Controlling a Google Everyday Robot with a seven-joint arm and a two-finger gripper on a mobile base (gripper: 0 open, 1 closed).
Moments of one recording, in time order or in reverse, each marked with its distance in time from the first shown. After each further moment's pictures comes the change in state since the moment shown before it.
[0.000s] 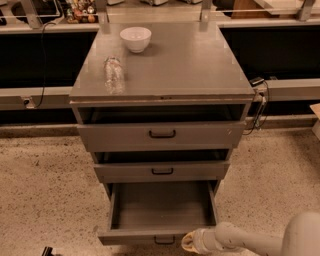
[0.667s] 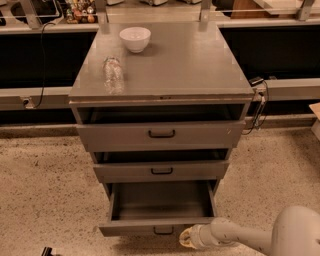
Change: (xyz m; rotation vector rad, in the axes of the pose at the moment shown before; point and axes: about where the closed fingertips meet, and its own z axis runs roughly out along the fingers) arm 0.001 -0.019 0.018 -0.005 0.012 -0.011
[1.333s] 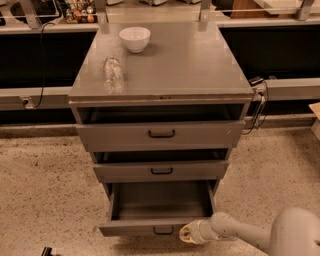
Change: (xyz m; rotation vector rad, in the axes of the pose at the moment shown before) arm 0.003 -0.019 0.004 -0.001 -0.011 -0.093
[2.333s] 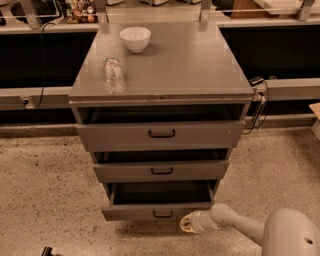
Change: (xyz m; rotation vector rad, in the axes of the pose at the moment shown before) arm 0.024 -0.044 0.006 0.033 -0.002 -0.055
